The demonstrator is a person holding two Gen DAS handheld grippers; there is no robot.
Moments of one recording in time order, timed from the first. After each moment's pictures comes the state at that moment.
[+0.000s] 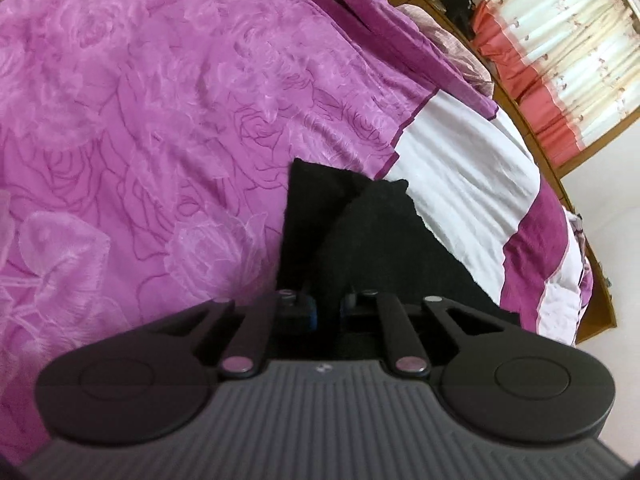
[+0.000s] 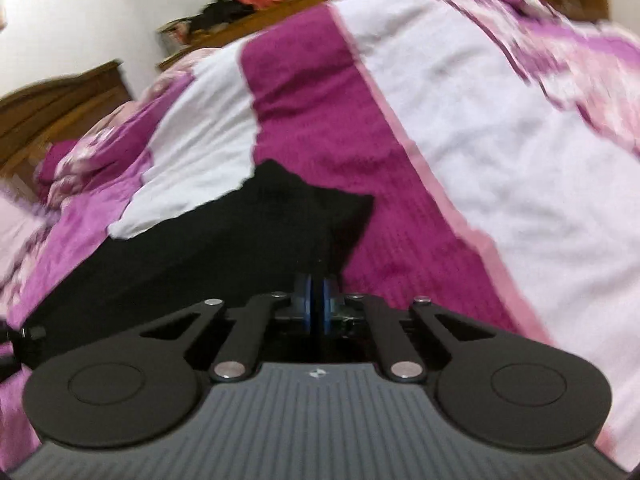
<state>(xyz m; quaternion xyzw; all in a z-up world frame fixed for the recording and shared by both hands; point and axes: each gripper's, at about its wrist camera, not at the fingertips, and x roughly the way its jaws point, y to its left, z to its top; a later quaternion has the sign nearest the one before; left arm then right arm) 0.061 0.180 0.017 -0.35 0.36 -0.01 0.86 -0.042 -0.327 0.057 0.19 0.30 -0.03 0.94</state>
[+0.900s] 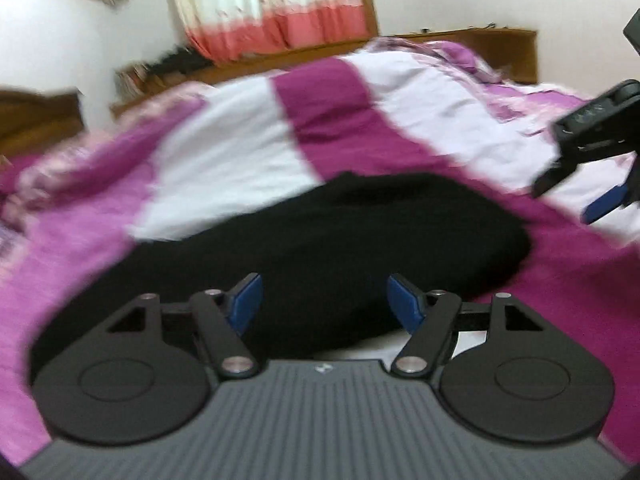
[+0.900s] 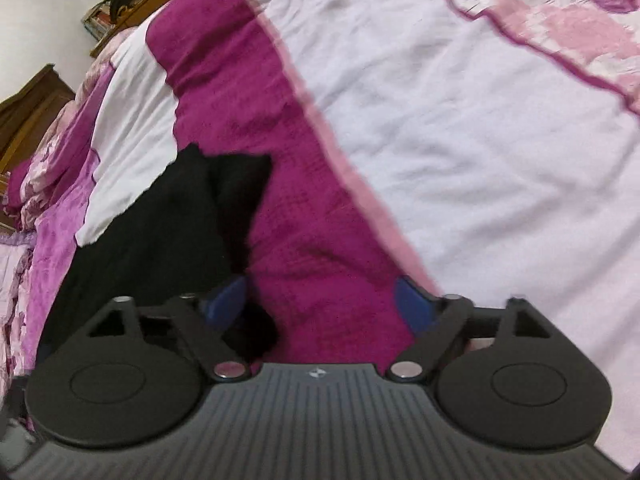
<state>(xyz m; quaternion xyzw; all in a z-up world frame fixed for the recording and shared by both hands) -0.044 -0.112 0.033 0.13 0.22 -0.20 0.94 -0.056 -0.406 0.058 0.30 0.40 -0.11 0.86</state>
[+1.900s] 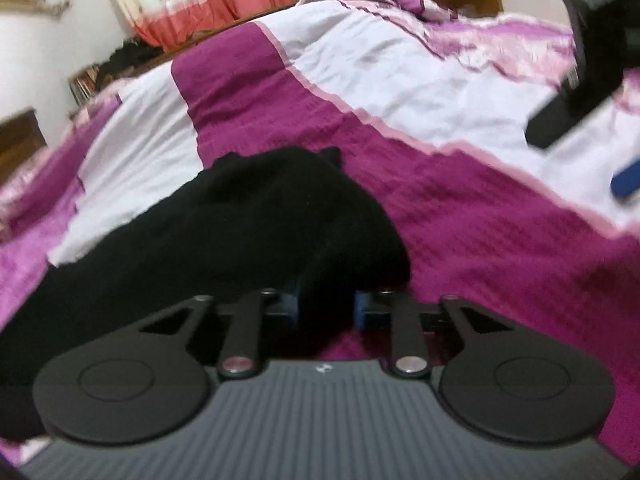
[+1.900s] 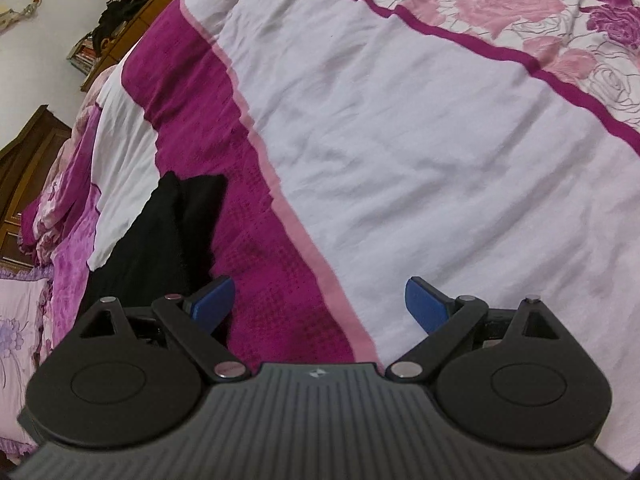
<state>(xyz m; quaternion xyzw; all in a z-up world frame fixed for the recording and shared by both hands) -0.028 -0.219 -0.003 0.20 0.26 -0.23 0.92 -0.098 -0.449 0.053 0.36 0.40 -0.10 0.83</state>
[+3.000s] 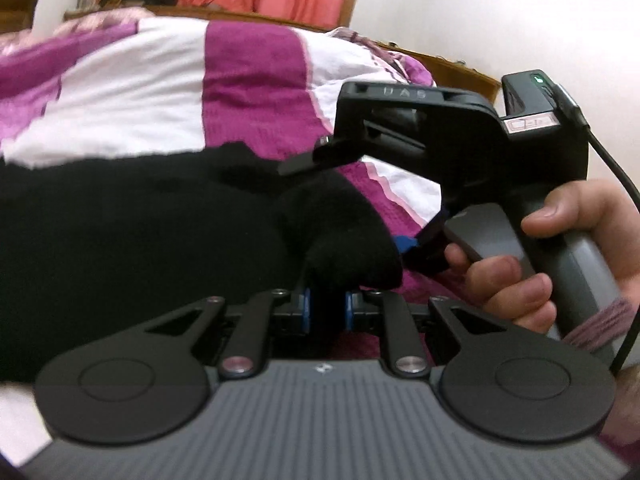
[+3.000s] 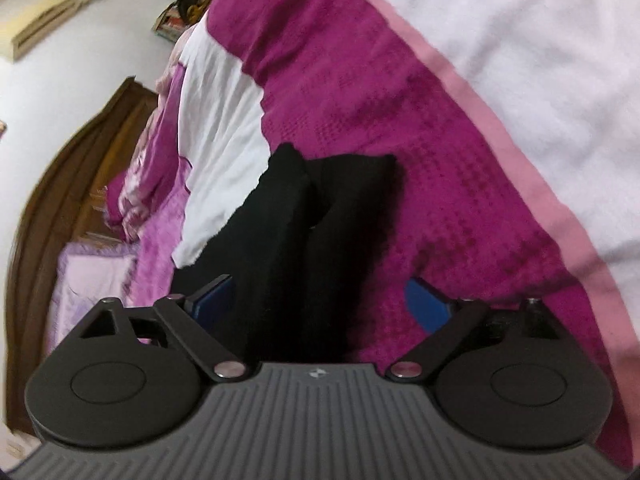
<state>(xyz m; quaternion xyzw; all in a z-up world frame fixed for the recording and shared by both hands) 0.000 -0.148 0.000 -0.03 0.28 -0.30 0.91 0.063 -0.383 0.007 0.41 0.38 0.07 0.83</state>
